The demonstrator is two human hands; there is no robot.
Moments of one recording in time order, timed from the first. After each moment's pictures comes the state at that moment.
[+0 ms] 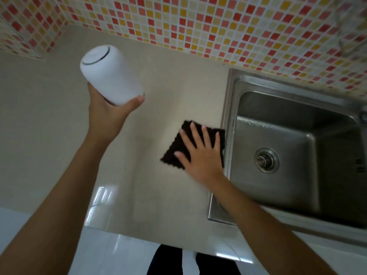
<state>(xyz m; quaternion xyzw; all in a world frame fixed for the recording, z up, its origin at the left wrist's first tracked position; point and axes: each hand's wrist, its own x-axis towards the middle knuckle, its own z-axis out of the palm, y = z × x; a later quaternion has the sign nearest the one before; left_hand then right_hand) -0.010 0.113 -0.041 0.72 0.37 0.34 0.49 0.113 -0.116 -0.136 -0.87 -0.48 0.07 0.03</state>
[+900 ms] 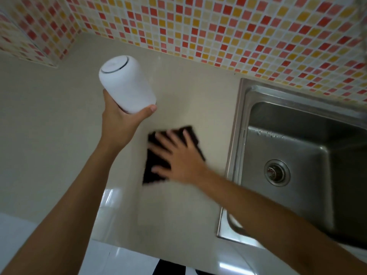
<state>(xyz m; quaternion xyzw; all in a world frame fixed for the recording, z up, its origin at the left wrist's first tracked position) -0.003 0.121 -0.047 0.72 0.39 0.31 0.48 0.103 -0.043 -0.147 -0.74 -0.67 0.04 0.05</state>
